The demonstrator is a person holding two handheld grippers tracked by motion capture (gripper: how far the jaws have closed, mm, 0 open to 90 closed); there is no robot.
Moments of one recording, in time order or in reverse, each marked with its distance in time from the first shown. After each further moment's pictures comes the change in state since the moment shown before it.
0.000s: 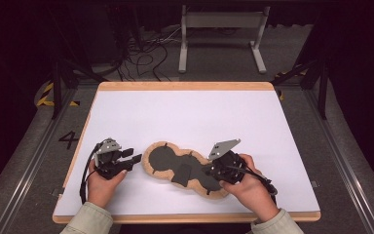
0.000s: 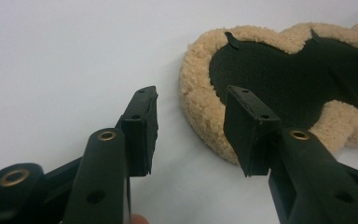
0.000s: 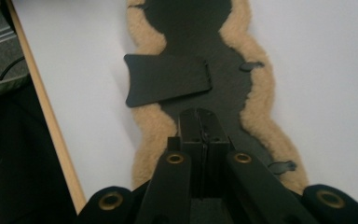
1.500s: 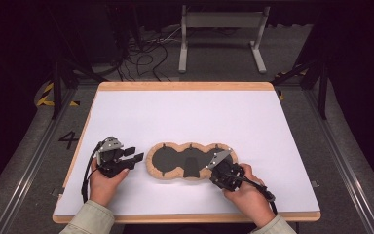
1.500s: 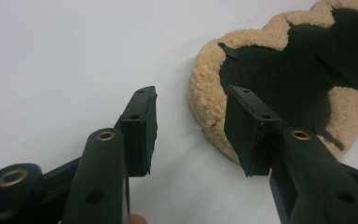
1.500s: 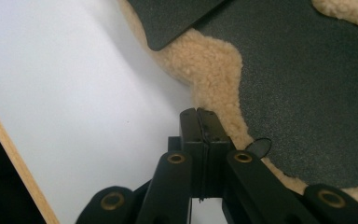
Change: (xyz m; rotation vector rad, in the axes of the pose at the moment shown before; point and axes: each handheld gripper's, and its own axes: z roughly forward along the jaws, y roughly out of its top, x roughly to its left) left arm -0.001 0.004 0.005 -0.009 -0.013 -0.013; right arm -0.002 -0.030 0.034 0.206 -0.083 0.070
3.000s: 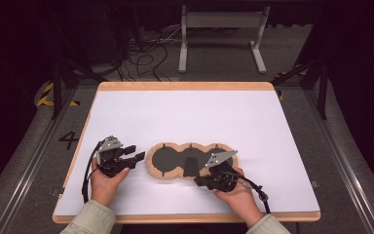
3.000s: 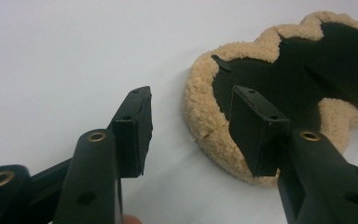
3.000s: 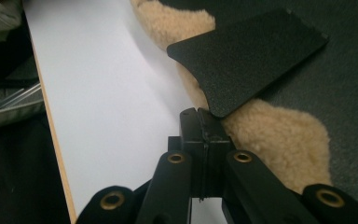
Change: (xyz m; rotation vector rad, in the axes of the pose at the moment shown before) left arm -0.002 0.001 0.000 -0.029 -0.017 -0.012; right arm 0.000 -0.005 0.026 -0.297 0.267 0.090
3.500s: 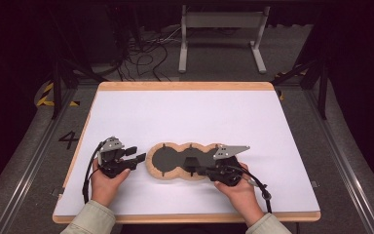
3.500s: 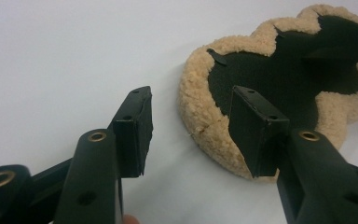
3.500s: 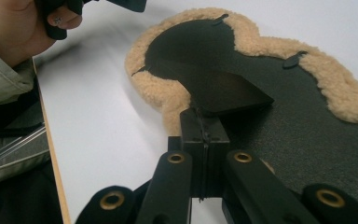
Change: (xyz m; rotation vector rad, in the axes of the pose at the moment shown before) left arm -0.001 -0.001 0.002 0.011 -0.013 0.012; right arm -0.005 0.008 -0.019 -0.184 -0.037 0.043
